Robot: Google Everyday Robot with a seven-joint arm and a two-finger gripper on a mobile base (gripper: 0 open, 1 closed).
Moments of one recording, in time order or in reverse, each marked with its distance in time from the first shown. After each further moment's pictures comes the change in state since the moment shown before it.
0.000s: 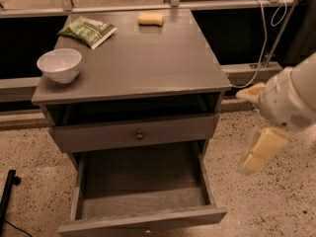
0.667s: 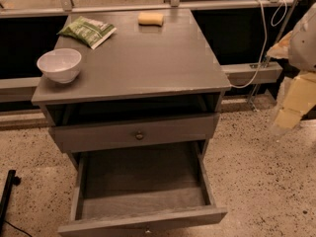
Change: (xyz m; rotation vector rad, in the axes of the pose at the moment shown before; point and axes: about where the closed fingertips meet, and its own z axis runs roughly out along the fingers) arm -0.006 -0.043 -0.086 0.084 0.222 0.020
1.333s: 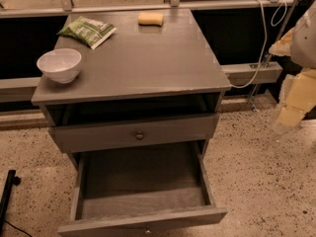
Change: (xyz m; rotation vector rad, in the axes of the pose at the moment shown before) arm 0.000 -0.001 -0.007 0.007 0.012 -0.003
